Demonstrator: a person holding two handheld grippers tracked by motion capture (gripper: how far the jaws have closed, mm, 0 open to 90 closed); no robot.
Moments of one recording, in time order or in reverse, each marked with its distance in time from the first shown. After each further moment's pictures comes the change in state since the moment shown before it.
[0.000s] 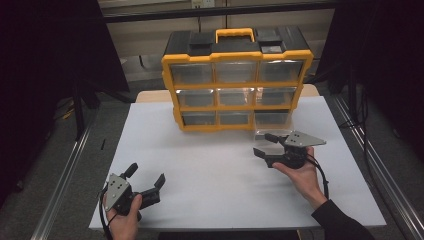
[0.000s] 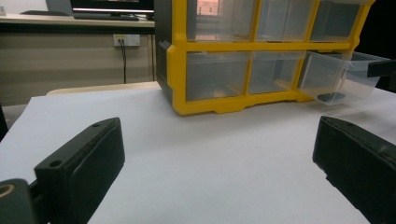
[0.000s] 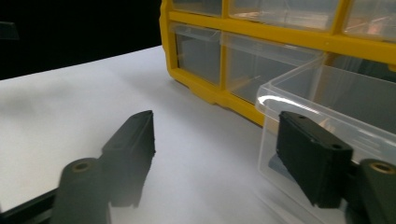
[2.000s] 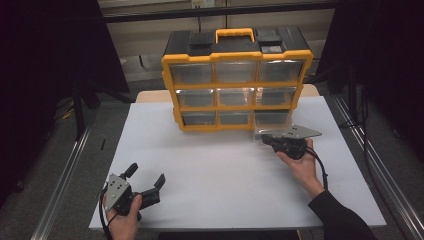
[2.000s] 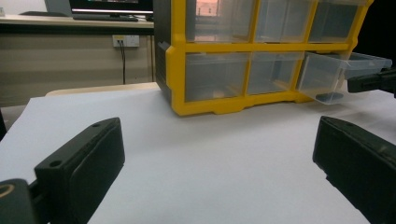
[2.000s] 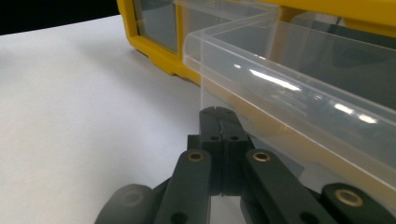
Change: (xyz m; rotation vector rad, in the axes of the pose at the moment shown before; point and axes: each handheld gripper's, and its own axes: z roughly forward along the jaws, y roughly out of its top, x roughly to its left) left arm -0.001 0.000 0.000 -0.007 -0.007 -0.007; right arm -0.033 -0.010 0.015 0.108 -0.070 -0.026
